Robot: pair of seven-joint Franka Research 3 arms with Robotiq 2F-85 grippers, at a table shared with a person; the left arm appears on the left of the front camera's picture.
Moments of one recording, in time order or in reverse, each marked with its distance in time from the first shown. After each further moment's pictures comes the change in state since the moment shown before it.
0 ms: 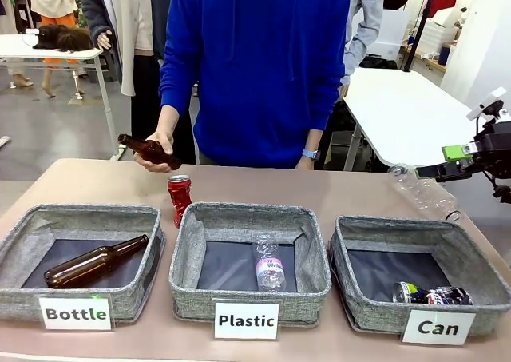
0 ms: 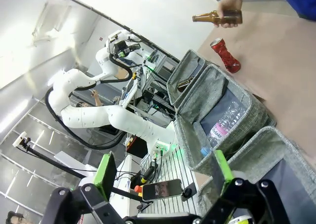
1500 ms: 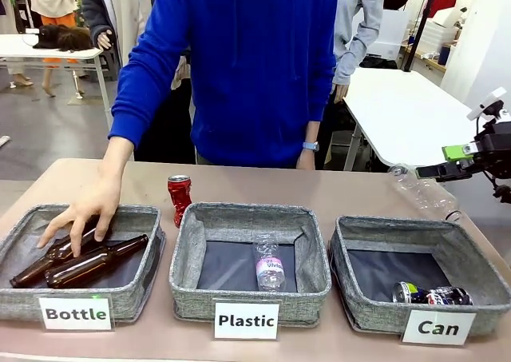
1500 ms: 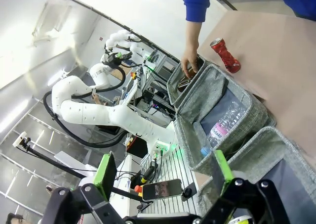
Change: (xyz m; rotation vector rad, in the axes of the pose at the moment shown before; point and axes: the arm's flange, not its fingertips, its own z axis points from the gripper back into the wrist) left arm -0.070 -0.029 0.193 0.400 -0.317 0.264; right arm 0.000 0.000 0.000 0.000 0.001 0.000
